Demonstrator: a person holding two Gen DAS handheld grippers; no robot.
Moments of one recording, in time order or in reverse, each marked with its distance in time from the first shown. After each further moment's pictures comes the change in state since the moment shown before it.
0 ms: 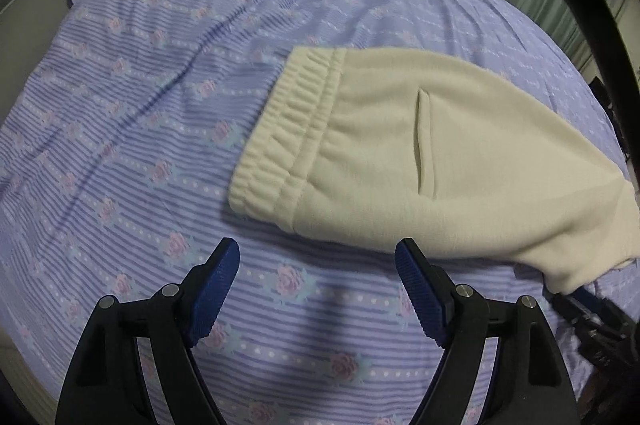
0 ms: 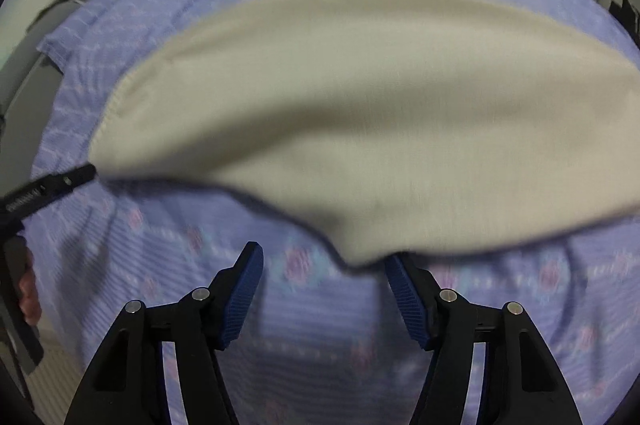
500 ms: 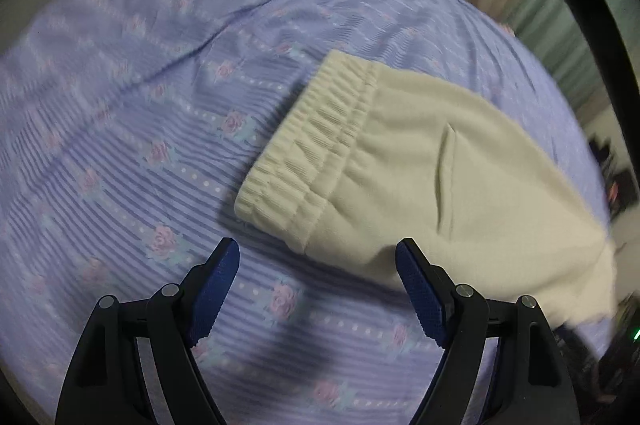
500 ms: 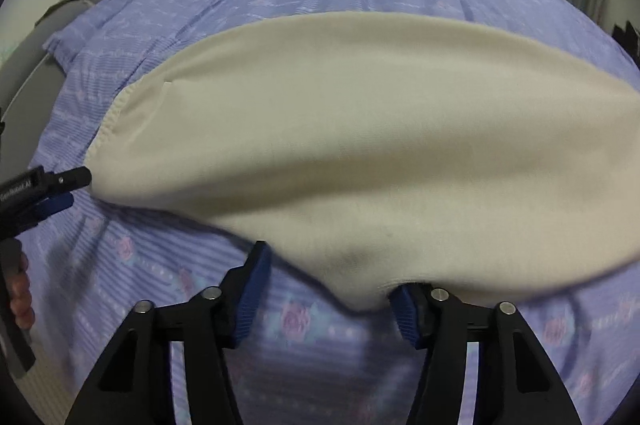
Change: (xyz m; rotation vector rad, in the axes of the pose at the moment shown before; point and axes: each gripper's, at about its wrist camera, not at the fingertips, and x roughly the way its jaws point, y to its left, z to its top) left arm 0.025 0.036 0.007 -0.257 0.010 -0.126; right arm 0.019 0.007 0.015 -0.050 -0.059 -0.009
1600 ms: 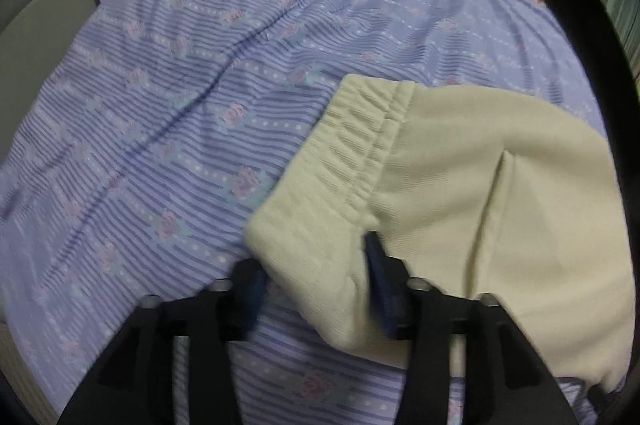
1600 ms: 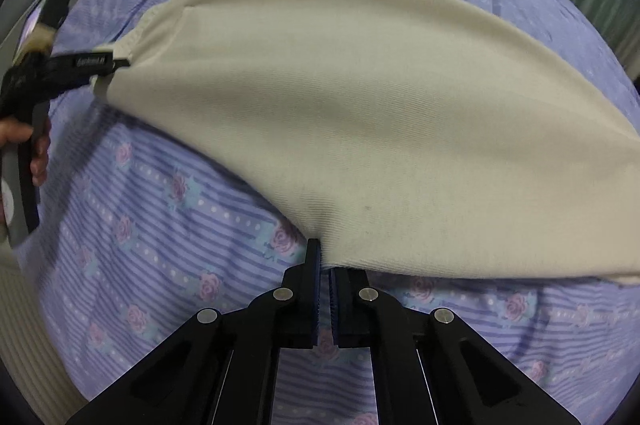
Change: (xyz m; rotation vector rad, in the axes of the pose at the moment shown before) left arm 0.040 -0.032 0.037 0.201 -0.069 0.325; right arm -0.022 0.005 -0.027 -0.159 0.195 -0.054
